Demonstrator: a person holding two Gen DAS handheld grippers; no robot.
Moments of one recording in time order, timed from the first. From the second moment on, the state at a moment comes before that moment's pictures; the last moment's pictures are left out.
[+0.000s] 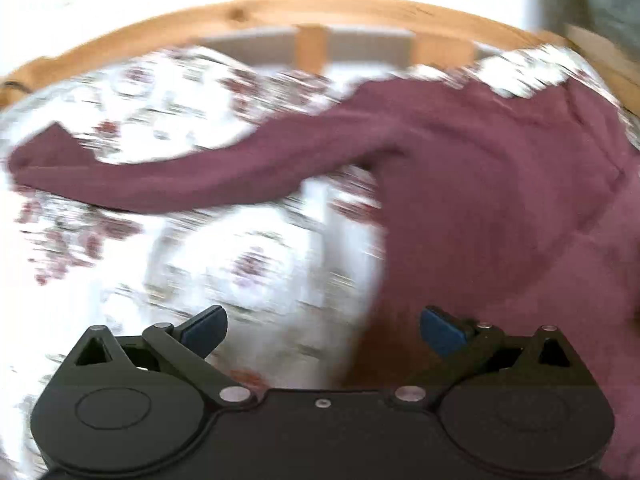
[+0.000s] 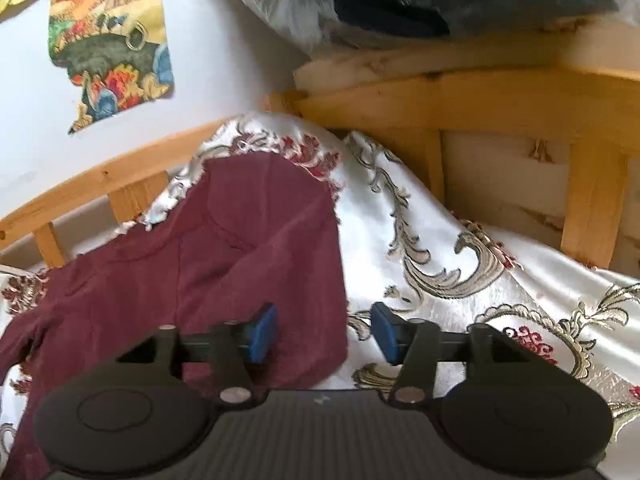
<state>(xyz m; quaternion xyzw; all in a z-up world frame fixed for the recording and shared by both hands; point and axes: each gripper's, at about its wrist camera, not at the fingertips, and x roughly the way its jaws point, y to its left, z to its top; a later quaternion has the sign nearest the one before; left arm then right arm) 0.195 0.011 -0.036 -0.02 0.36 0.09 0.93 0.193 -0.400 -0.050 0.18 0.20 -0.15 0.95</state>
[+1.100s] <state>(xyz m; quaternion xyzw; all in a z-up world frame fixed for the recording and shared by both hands) 0.290 0.158 -0.022 0.41 0.45 0.06 0.79 0.184 -0.353 -0.058 0.20 0.19 -0.09 0.96</state>
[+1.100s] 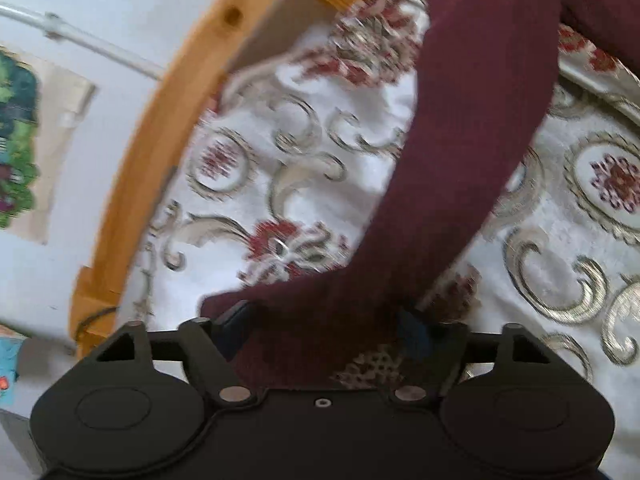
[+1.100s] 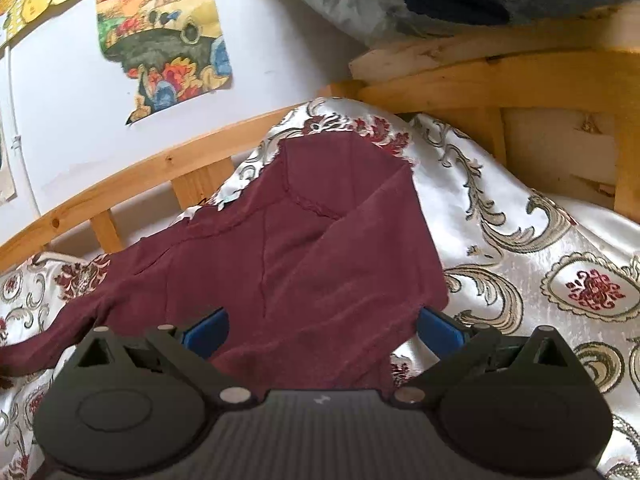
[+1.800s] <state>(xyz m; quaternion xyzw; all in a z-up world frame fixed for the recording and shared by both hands) 0.255 0.105 0.067 0.15 0.49 0.04 0.86 0.164 -0.356 -0.036 0.22 0.16 -0.09 0.96</state>
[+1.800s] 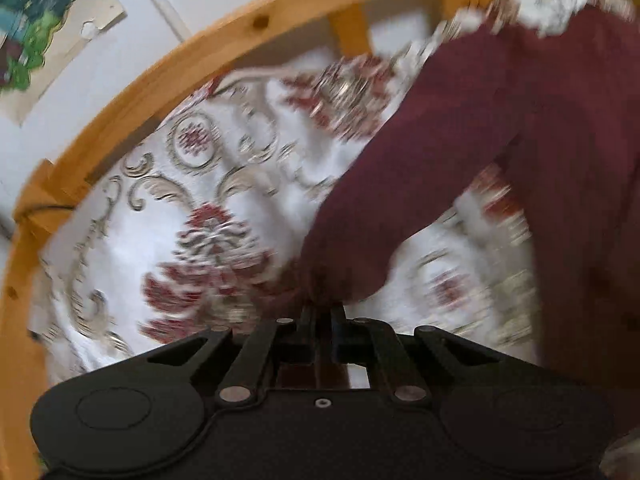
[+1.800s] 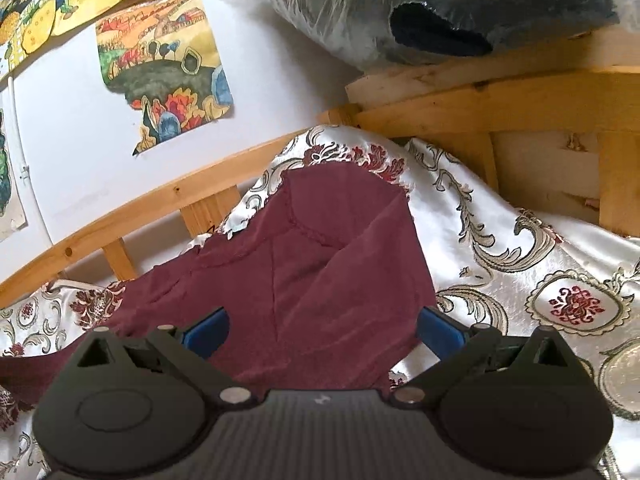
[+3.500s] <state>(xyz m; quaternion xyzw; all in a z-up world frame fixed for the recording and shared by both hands) 0.270 -0.070 0.033 -0.02 0.46 -0.16 0.87 0.163 -0.377 -0.052 0.26 0.23 -0.05 0.94</state>
